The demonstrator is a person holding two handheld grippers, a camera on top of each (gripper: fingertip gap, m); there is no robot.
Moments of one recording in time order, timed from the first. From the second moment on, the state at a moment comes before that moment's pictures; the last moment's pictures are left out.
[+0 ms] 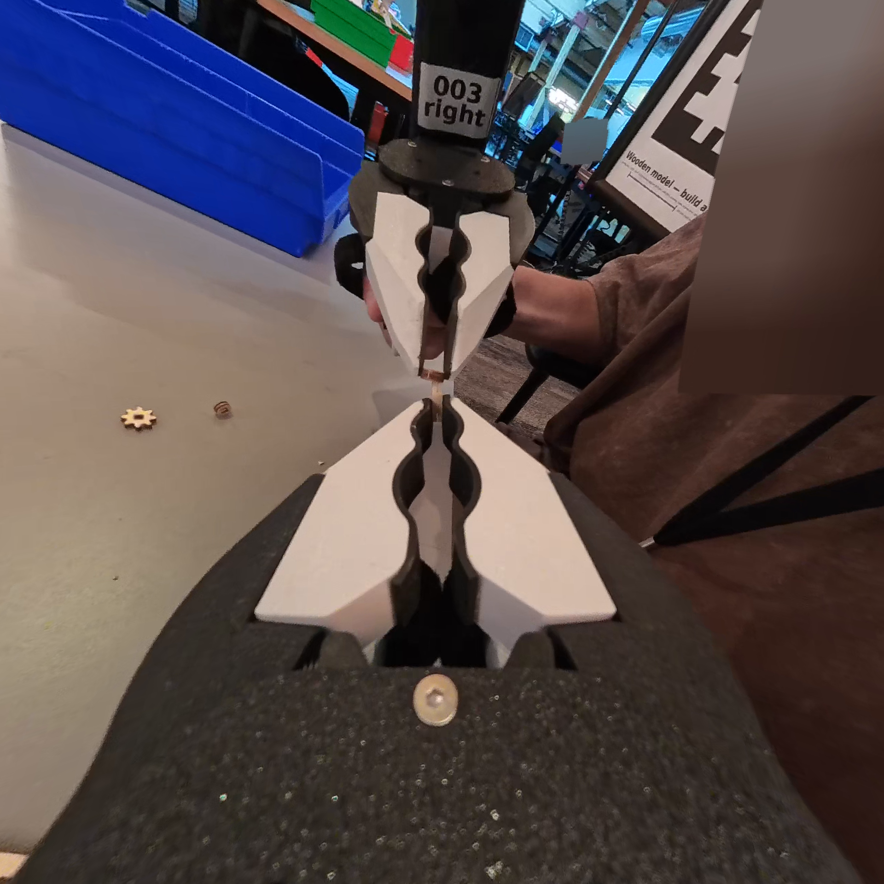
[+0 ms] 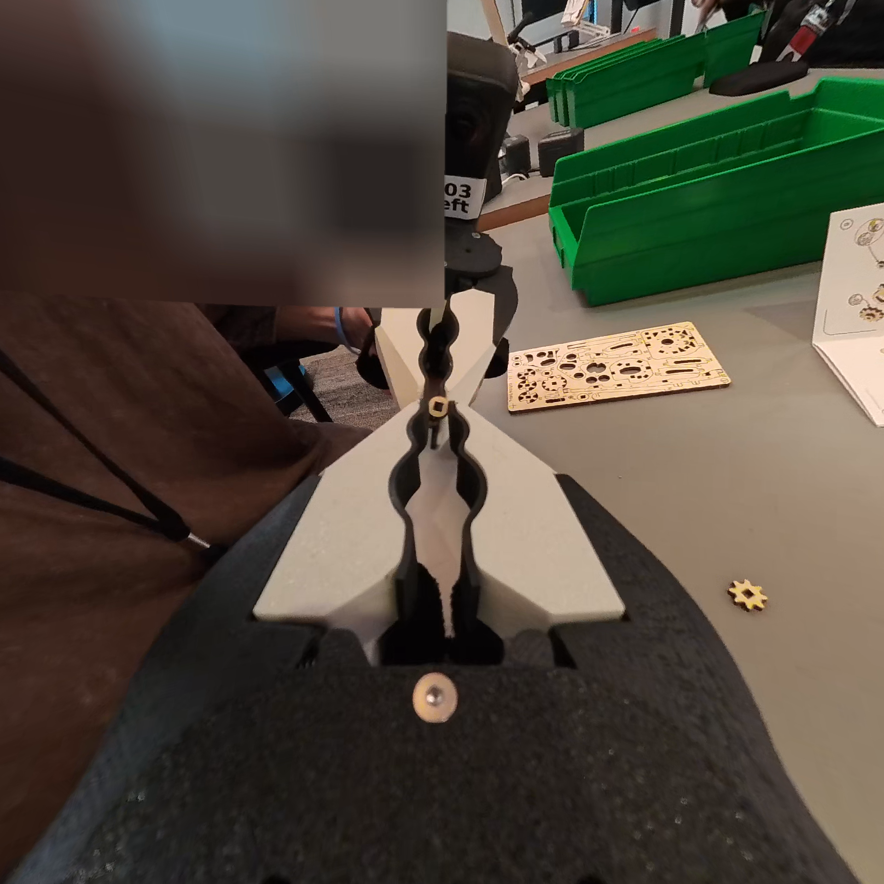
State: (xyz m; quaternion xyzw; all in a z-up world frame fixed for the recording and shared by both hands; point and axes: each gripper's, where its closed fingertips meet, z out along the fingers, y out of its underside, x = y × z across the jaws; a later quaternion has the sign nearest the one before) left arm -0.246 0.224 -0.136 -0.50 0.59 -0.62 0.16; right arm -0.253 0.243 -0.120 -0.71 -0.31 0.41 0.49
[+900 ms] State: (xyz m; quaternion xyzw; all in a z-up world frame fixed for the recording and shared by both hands) left arm -0.251 0.213 -0.128 -0.46 0.61 -0.63 0.17; right arm -0.258 0.227 -0.115 -0.67 -0.30 0.51 0.45
